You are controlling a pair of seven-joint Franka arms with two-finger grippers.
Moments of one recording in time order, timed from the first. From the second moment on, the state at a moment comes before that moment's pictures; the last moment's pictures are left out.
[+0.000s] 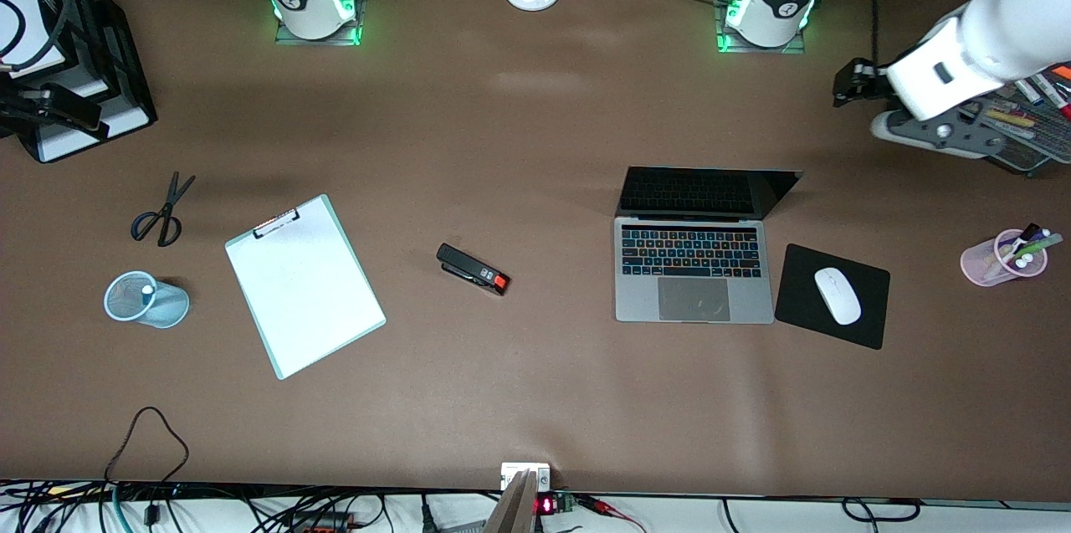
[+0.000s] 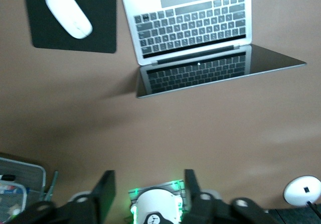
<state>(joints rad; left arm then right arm) -0.06 0.01 -0.08 -1.67 -0.06 1.39 0.05 0.08 0.06 -0.16 -1.52 -0.04 1.51 -0.05</state>
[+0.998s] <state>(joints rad) -0.07 0.13 -0.27 -1.93 -0.09 1.71 -0.24 0.09 0.06 -0.16 -1.52 -0.04 1.51 -0.05</state>
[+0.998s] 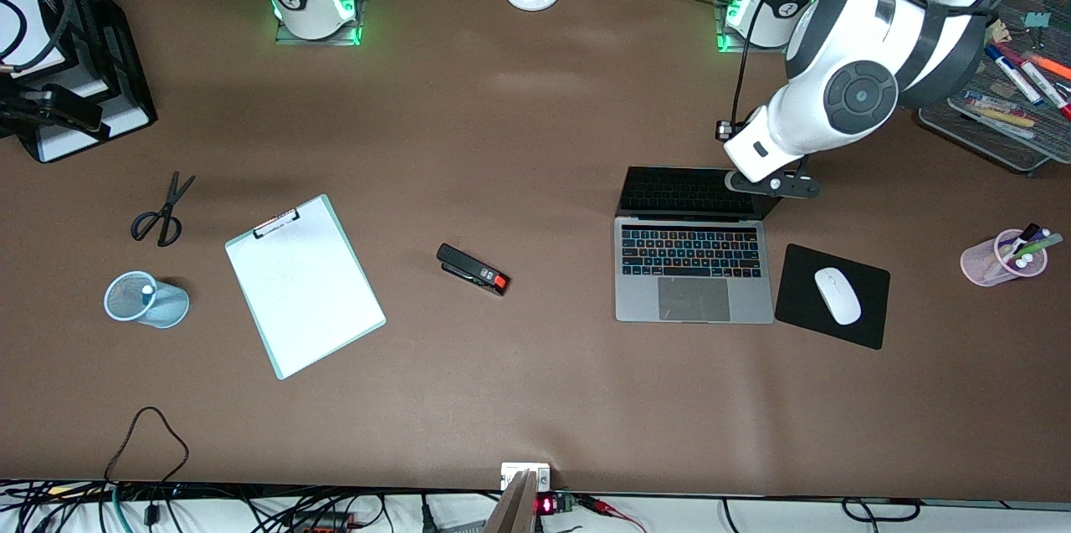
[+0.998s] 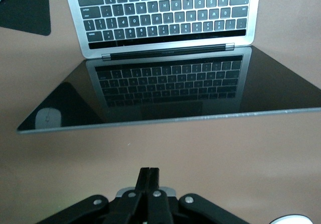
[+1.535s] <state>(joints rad) -0.09 0.21 -0.28 -1.96 -0.06 1.88 -0.24 0.09 0.06 -0.16 -1.52 -0.04 1.51 -0.04</state>
